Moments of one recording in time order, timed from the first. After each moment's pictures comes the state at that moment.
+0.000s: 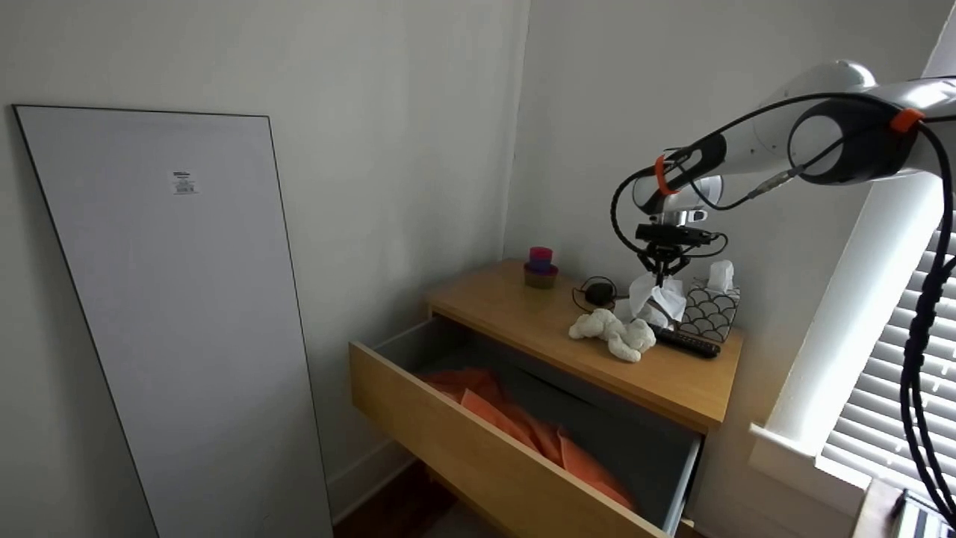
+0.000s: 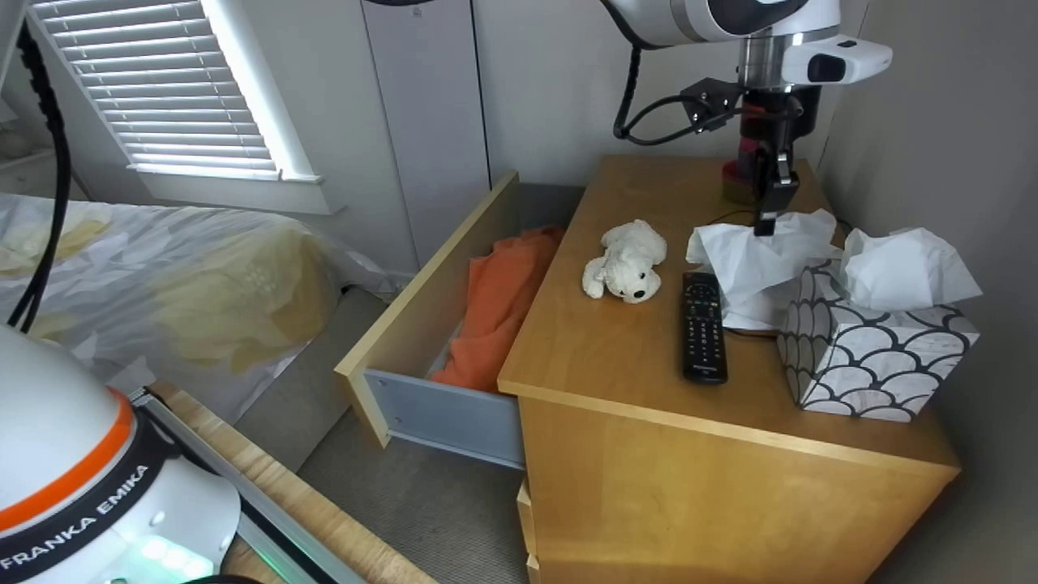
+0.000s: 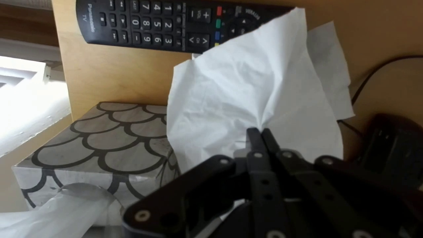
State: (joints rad) arm -0.29 0.72 -0.33 -1.42 0.09 2.14 0.61
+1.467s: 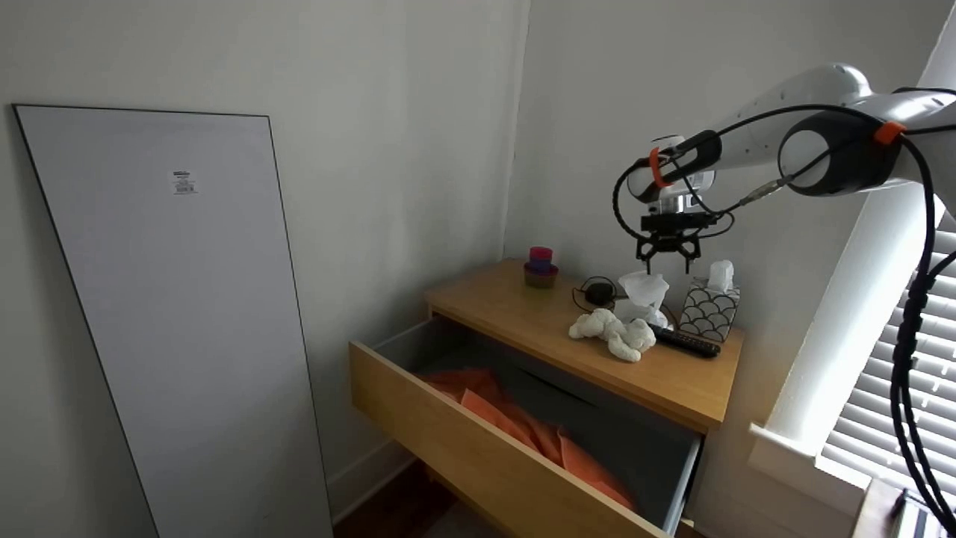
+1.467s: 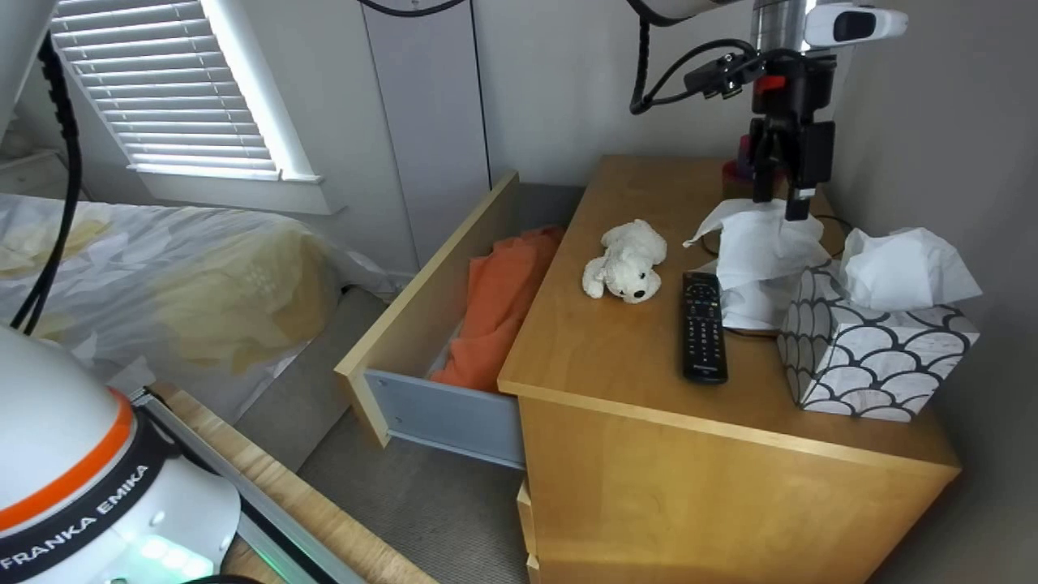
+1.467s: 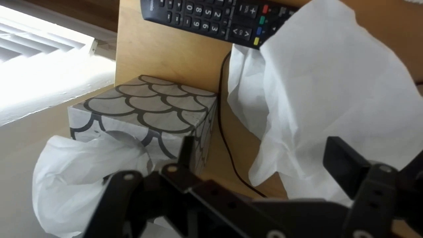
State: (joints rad) arm -0.30 0.77 -0.34 -1.24 -0.01 1.93 0.51
